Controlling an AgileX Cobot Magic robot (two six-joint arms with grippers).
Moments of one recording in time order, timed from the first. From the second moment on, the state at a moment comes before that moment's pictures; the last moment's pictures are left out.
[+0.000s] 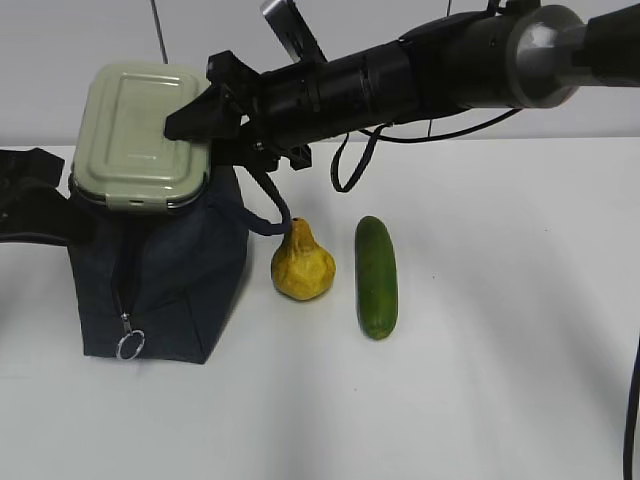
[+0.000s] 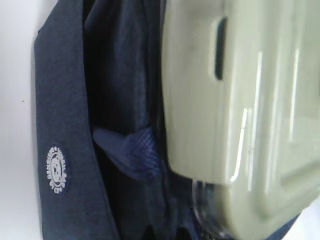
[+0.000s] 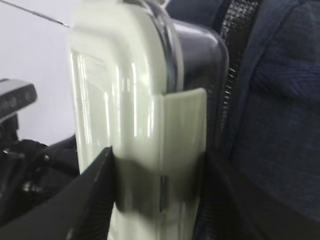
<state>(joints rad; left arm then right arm) 0.00 1.42 -0.90 -0.77 0.83 0.56 0.41 2.13 -1.68 1.46 0.87 -0.78</state>
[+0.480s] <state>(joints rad) 0.00 1.42 -0.90 -0.79 0.82 0.56 0.38 2.13 -1.68 1.30 0.89 -0.70</state>
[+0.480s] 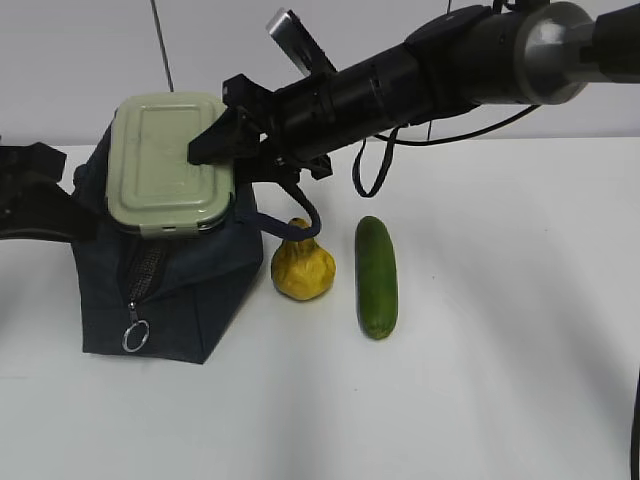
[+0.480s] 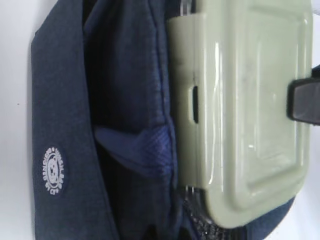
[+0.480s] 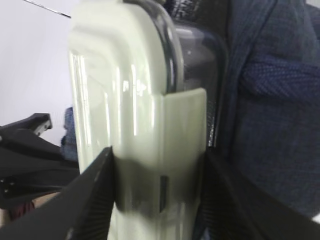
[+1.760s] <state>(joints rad) -0.01 1.42 -0.90 -0.81 0.82 0.56 0.40 2.13 -1.68 0.93 0.75 -0.45</state>
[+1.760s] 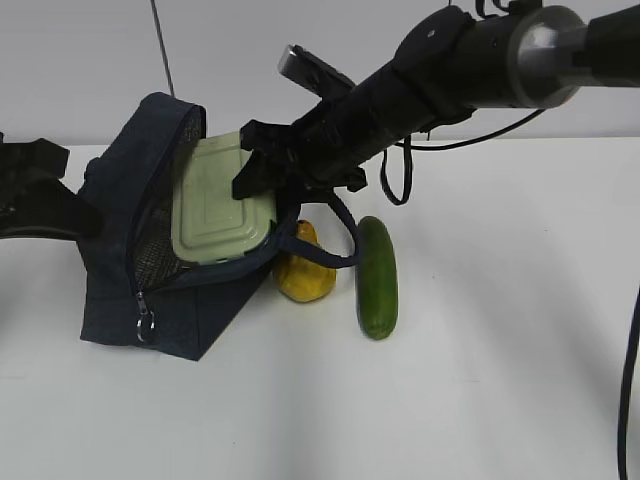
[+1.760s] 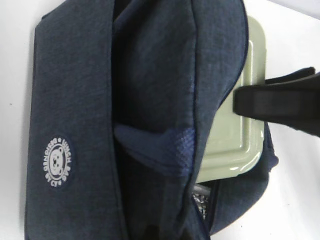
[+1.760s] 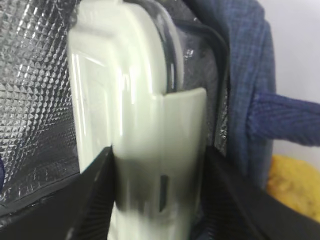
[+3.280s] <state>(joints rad) -0.01 1.42 -0.90 -0.81 0.82 0.56 0.47 2.22 -2.05 0.55 0.98 -0.26</state>
